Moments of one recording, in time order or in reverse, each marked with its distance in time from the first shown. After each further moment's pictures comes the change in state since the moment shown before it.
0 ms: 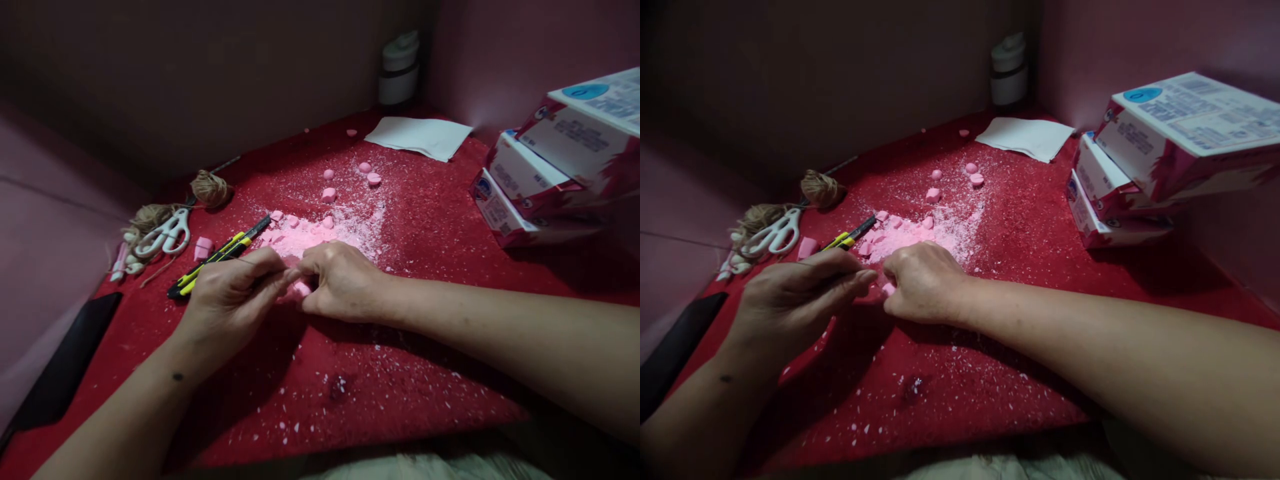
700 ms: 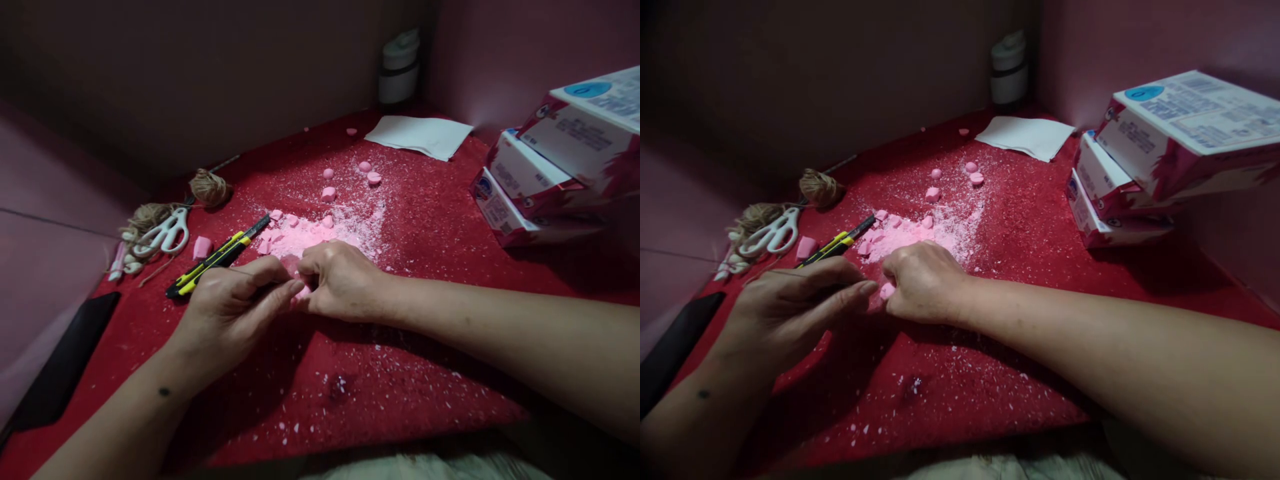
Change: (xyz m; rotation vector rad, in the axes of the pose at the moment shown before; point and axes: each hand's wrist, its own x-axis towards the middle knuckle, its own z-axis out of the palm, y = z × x) left_hand 0.000 0.013 -0.006 -0.022 -0.119 0.003; right_hand 0.001 0.000 0.000 -0.020 -0.026 -0.001
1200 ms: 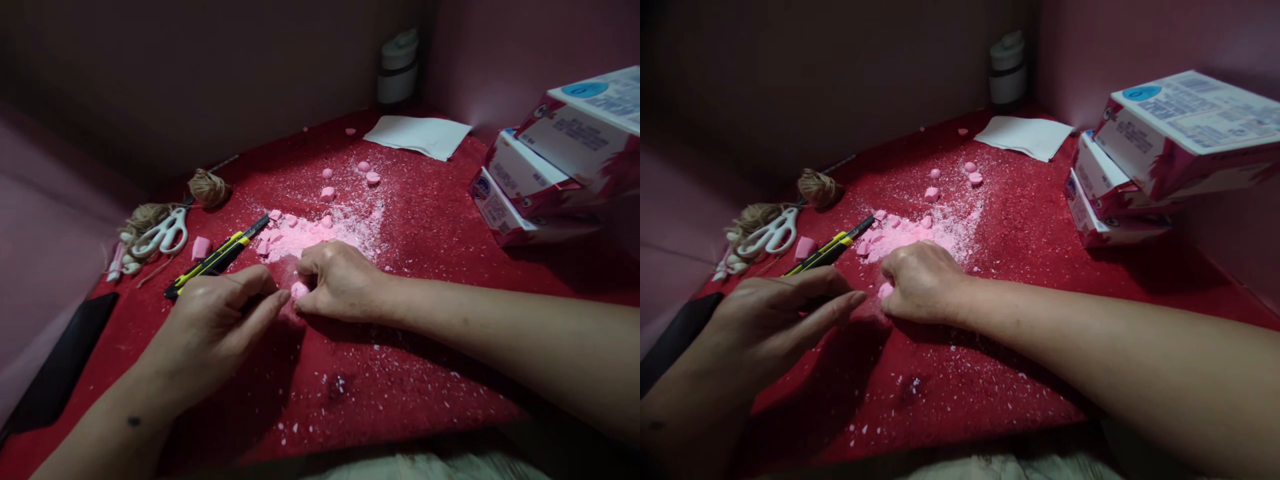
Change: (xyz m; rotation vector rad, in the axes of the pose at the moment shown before) left_hand -0.010 -0.002 -0.009 0.163 -0.066 -0.009; right_hand 0.000 -0.001 -0.002 -0.005 0.005 0.012
